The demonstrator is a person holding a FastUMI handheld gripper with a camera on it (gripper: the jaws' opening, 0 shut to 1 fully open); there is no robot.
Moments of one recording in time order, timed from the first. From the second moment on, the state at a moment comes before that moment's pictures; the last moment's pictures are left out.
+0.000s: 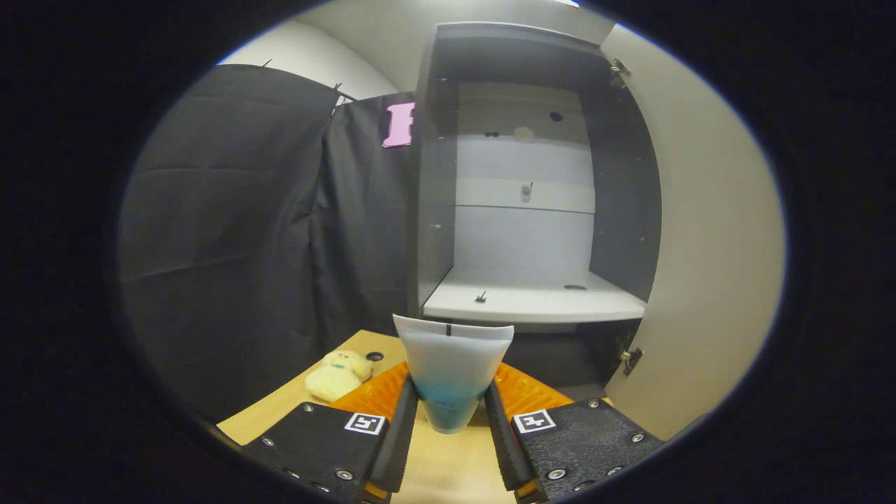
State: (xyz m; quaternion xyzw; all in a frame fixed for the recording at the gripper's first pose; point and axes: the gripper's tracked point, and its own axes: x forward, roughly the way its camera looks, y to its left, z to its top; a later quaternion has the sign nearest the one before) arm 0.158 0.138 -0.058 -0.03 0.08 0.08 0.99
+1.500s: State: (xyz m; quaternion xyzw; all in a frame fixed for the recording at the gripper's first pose) arm 0.390 0.054 -0.012 0.02 0.10 0.01 0.99
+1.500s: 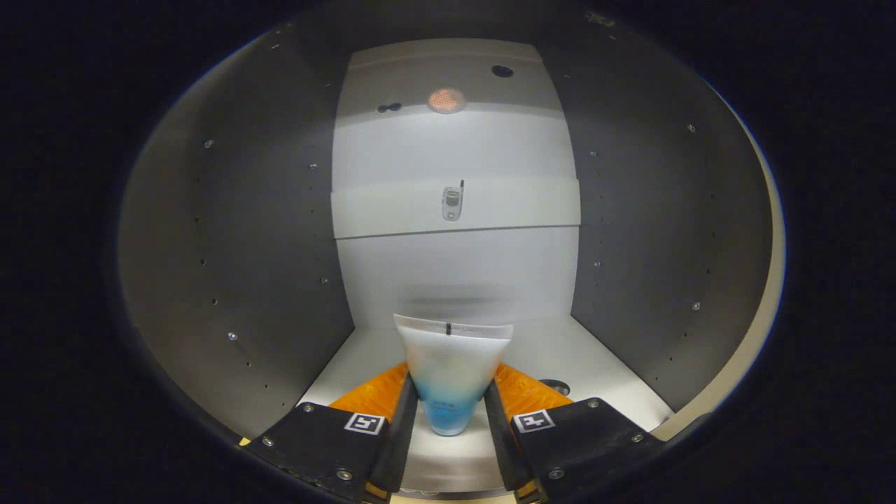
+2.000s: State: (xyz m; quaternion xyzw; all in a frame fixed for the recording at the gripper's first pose) arm 0.390 0.057 -0.021 -0.03 0.09 0.01 1.00
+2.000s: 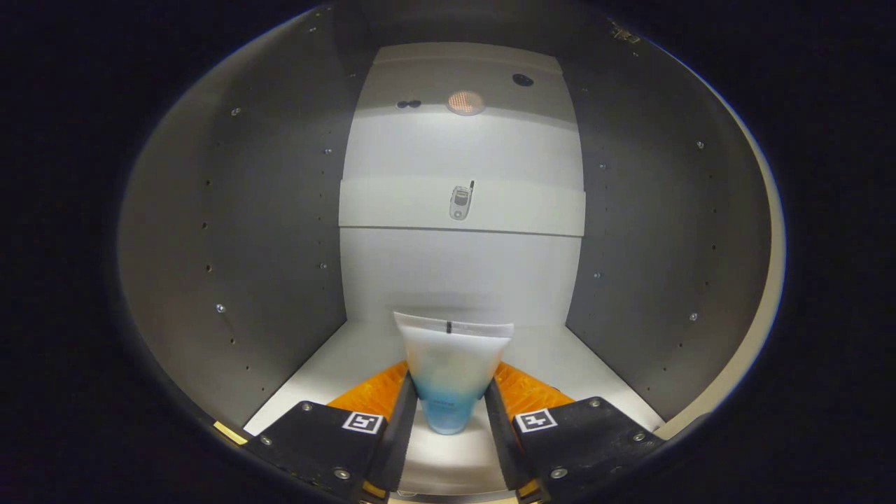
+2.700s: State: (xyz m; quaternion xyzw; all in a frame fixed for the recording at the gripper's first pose) arm 0.360 0.067 0.003 0.03 0.07 0.02 1.00
